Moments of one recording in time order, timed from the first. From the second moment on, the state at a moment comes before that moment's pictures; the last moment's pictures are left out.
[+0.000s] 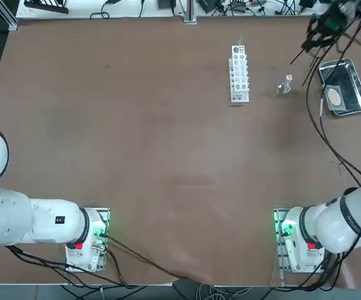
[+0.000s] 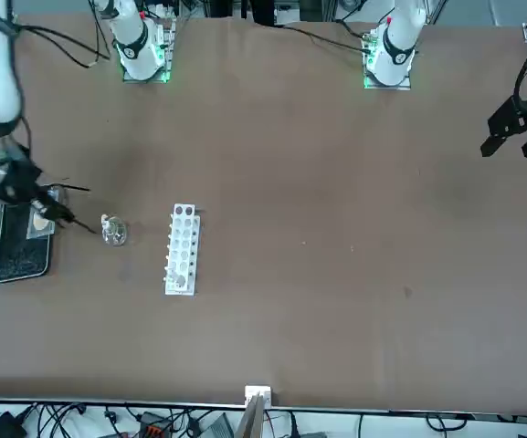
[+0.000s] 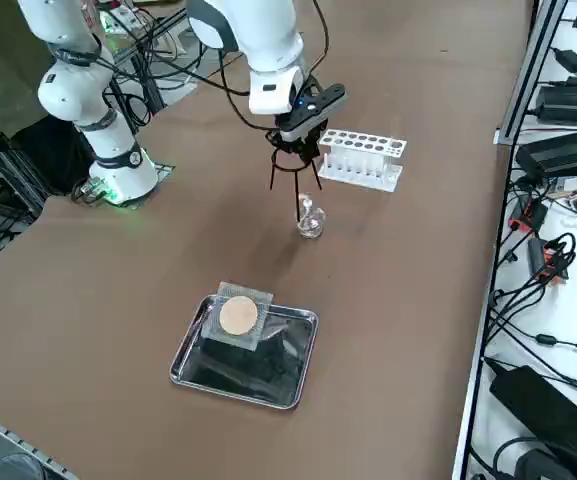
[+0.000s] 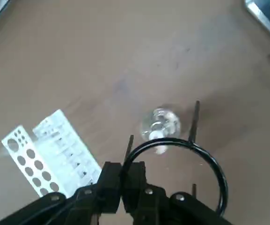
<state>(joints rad) 0.41 0.13 -0.52 -2.00 0.37 2.14 0.31</state>
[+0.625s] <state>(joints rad) 0.49 0.11 -0.52 -2.21 0.37 2.42 0.31</state>
